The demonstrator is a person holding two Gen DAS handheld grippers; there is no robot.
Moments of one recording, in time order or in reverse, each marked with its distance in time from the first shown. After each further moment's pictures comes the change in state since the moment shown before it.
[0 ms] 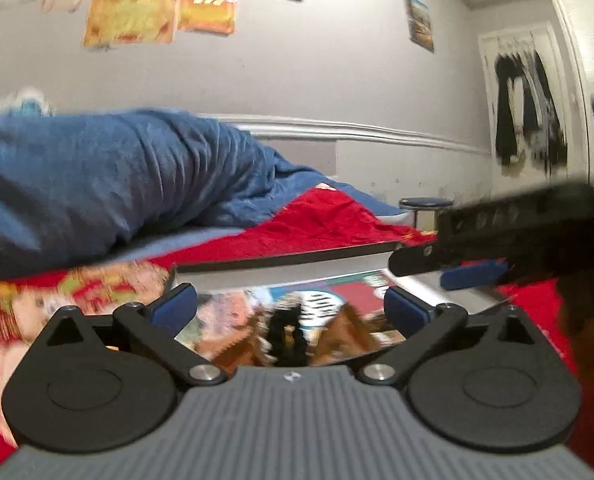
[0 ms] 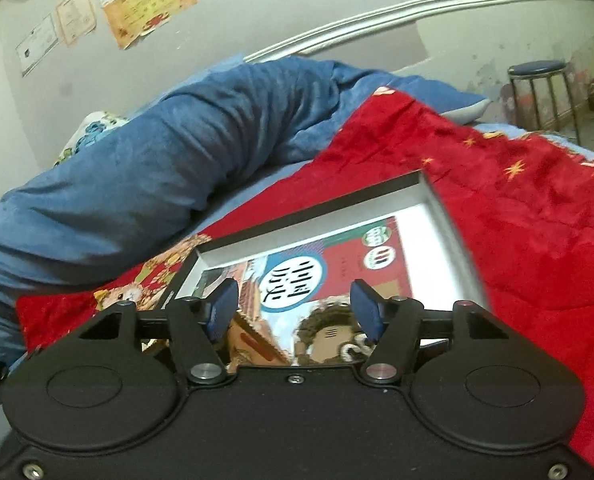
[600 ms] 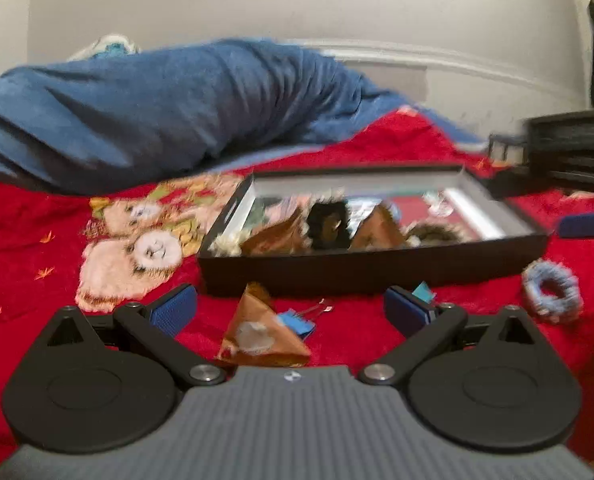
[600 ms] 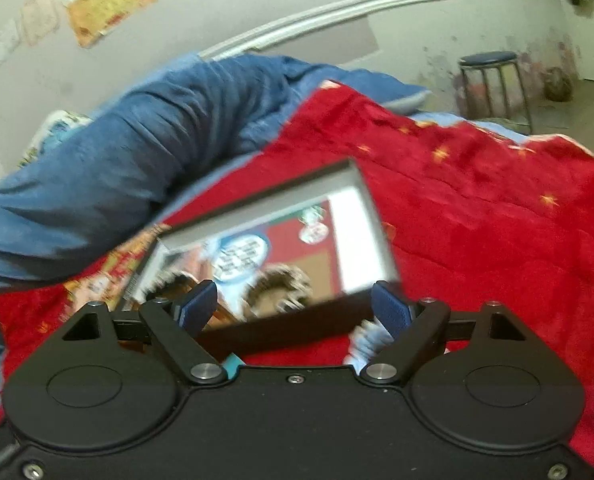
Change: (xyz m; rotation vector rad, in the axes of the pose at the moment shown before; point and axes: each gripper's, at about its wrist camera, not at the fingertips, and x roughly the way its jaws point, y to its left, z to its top) left arm -0.018 -0.045 -0.021 -0.024 0.257 0.335; right arm -0.054 -0.013 -0.012 0.032 0.043 -0.150
